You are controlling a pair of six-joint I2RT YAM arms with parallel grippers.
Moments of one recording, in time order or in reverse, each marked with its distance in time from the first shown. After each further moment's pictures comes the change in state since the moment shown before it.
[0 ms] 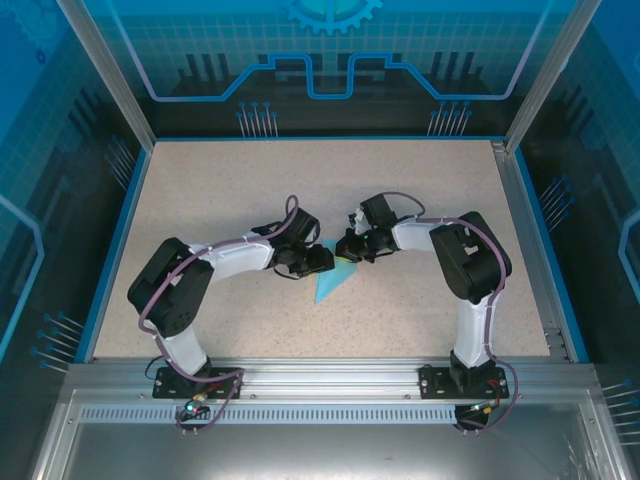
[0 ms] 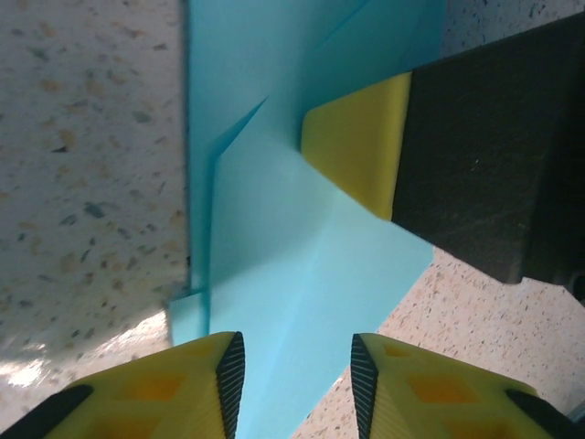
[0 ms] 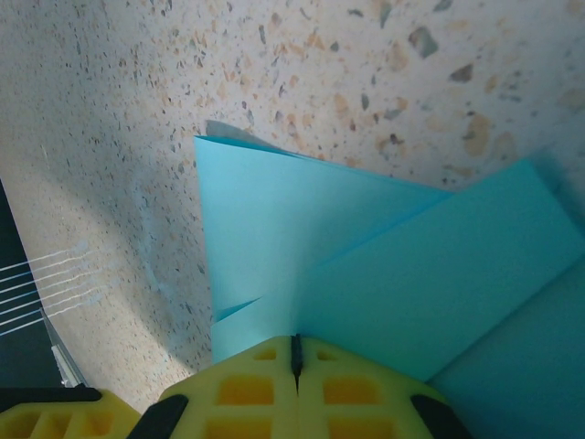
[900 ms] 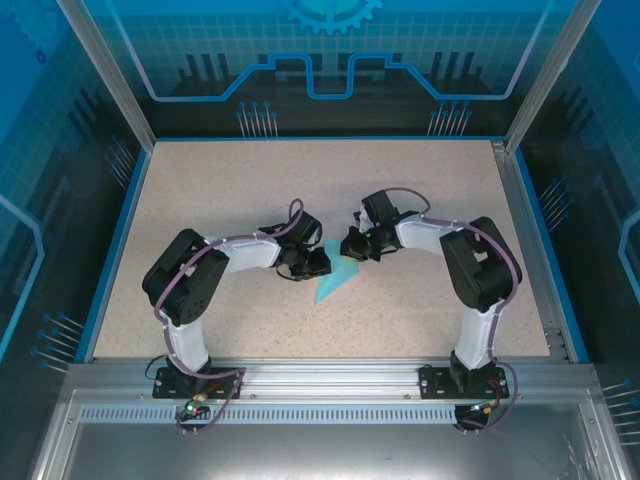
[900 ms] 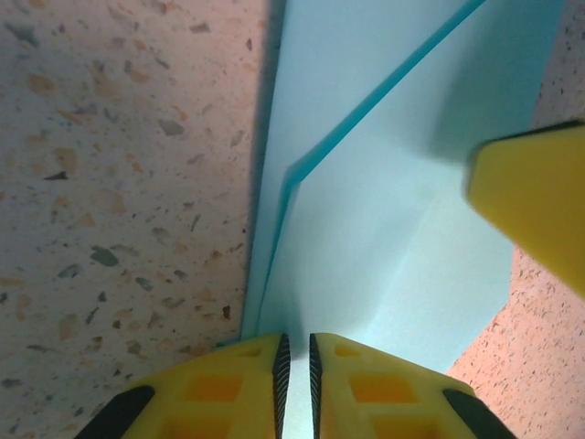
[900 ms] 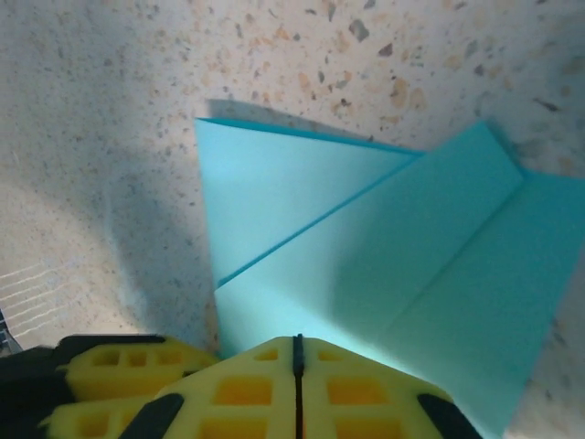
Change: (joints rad) left arm 0.009 0.093 0.013 0.020 0.018 0.005; right arm 0.005 -0.112 0.014 -0.158 0.107 -0.004
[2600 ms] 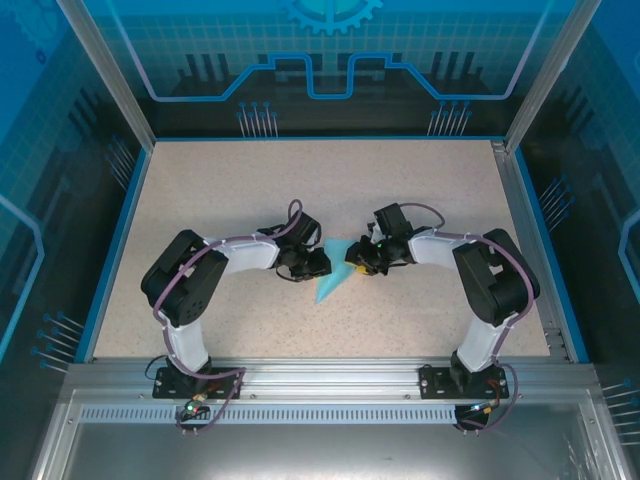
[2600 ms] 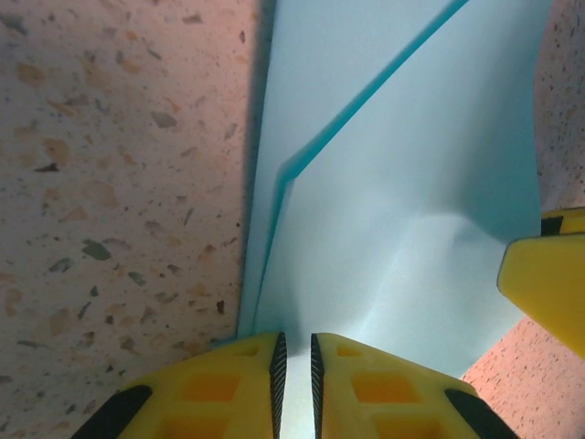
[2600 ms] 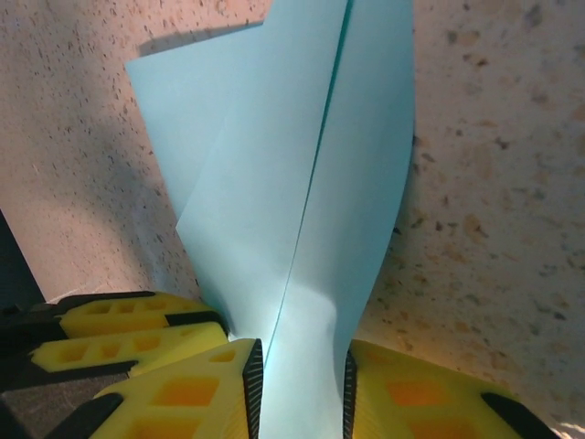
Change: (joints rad) left arm 0.001 -0.011 -0.023 0.029 0.018 -0.012; right arm -0.021 -0.098 -0.204 0.146 -0.041 0.186
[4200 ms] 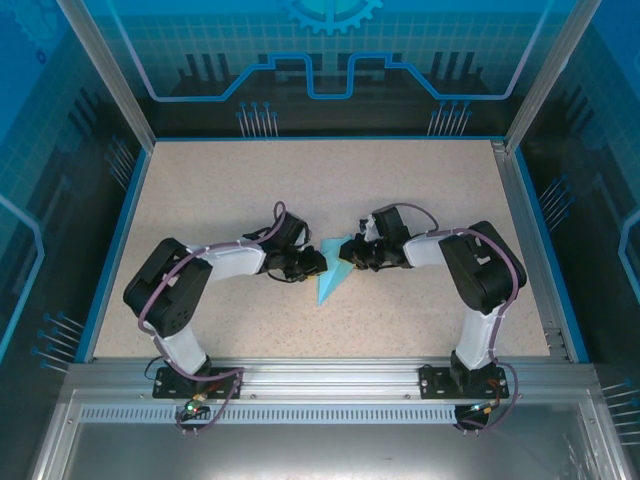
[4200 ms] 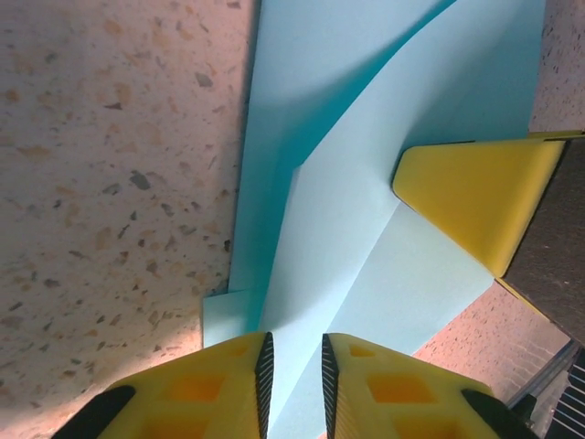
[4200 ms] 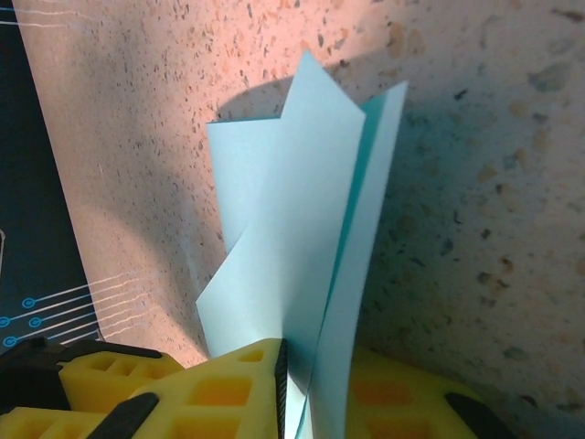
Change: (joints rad) left arm 0.046 -0.112 -0.109 0.085 0.066 -0.103; right arm 0.002 0.099 -0.037 0.308 -0.086 -0.010
